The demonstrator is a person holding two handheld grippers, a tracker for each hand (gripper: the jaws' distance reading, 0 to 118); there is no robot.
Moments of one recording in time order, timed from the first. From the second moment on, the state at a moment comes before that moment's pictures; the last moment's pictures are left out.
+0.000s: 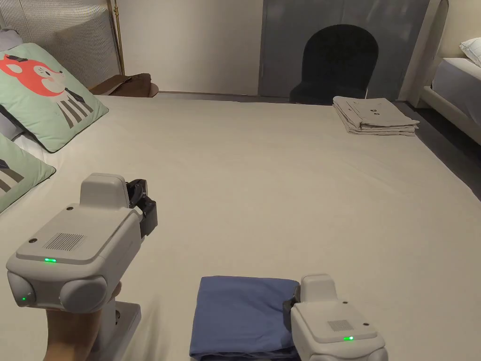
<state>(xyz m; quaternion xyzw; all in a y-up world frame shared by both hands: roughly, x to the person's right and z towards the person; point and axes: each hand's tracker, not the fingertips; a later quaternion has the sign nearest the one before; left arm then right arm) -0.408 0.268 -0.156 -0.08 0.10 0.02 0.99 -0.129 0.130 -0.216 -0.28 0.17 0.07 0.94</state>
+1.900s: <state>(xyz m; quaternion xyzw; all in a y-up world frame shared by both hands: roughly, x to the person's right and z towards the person) -0.434 0.141 -0.227 -0.46 -0.13 0.32 0.82 -0.127 0.187 -0.221 -0.21 0.18 0.03 0.96</state>
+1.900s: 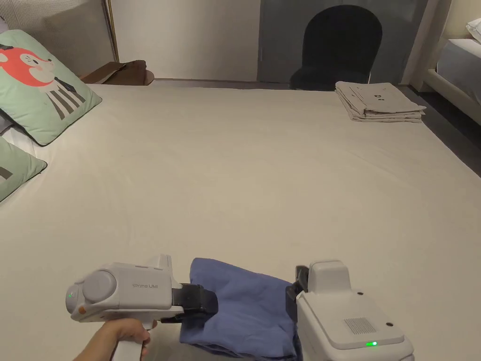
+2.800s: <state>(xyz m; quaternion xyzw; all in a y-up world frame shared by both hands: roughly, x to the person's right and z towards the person) -0.802 0.174 -0.128 -0.47 0.20 0.22 0.83 -0.280 0.229 -0.240 -0.13 0.25 0.05 0.96</state>
